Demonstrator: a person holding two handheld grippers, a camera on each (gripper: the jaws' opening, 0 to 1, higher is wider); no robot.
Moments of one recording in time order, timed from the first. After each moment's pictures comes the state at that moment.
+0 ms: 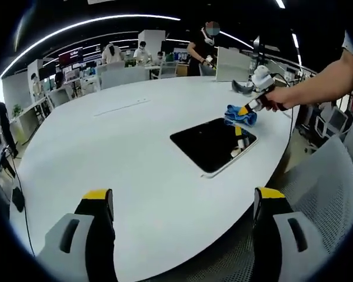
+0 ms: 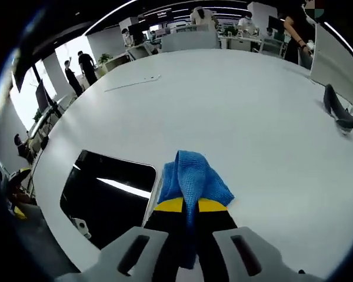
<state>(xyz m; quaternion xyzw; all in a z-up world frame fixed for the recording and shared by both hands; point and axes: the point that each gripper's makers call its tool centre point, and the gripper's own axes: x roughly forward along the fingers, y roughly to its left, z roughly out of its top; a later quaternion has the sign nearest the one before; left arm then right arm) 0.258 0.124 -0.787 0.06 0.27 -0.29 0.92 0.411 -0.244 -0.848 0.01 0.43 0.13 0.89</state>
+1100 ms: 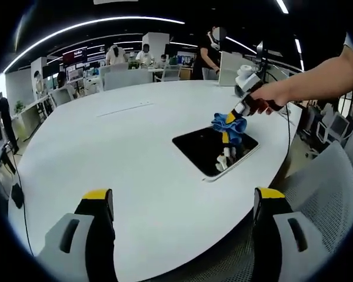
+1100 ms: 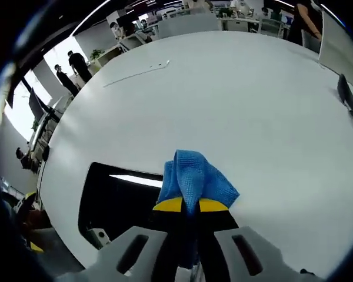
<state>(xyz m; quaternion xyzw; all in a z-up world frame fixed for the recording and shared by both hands) 0.263 0.124 -0.787 0.05 0.27 -0.28 0.92 0.423 -0.172 -0.871 0.02 0.51 0.12 0.85</state>
